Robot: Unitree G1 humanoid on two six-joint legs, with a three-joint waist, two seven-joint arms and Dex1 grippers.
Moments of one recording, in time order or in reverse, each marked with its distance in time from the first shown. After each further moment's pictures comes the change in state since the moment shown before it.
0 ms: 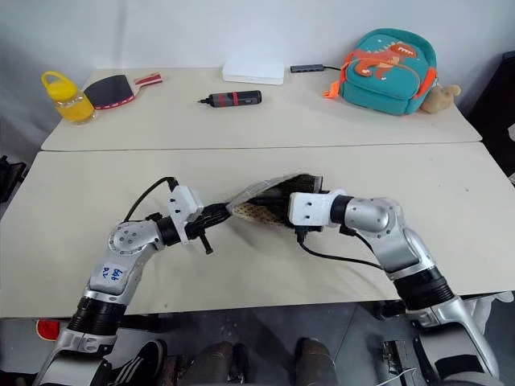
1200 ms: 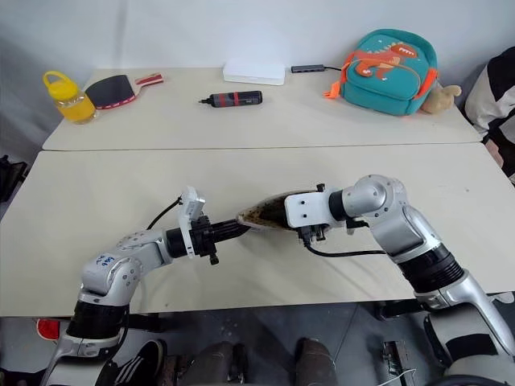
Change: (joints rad) left arm 0.005 -0.033 0.038 -0.145 -0.346 0.600 0.024; right arm -0.125 -0.077 0.146 -0.025 -0.033 0.201 0.299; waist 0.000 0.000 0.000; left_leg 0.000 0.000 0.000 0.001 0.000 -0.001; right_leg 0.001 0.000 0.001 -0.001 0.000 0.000
